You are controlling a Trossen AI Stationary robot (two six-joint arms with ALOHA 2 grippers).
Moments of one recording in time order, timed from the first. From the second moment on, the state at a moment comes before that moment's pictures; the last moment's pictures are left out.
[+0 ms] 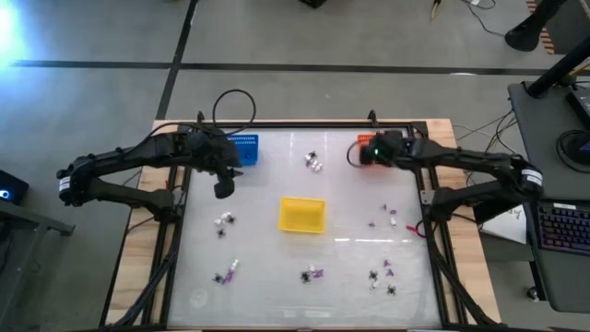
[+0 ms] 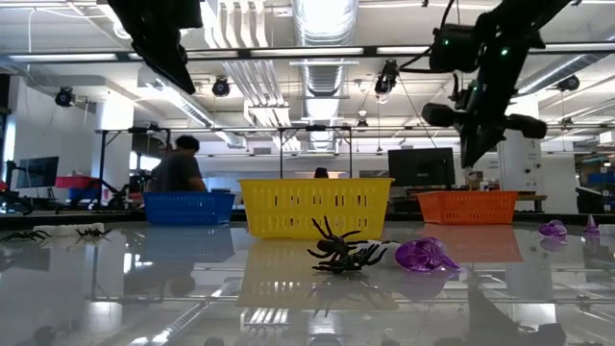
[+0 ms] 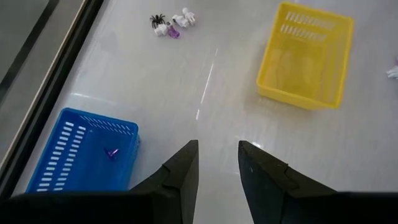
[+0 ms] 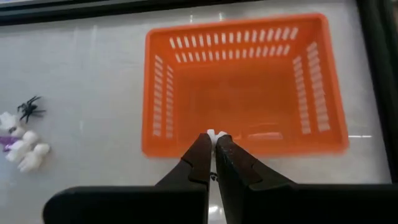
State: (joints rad) left arm 0.28 1.06 1.06 -0.91 -0.02 0.04; right arm -0.50 1.20 0.78 -0.72 0.39 1.01
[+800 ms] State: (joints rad) left arm 0.29 1.07 1.06 -0.91 -0.15 -0.02; right arm -0.73 1.38 0.78 -0.53 0.23 0.74
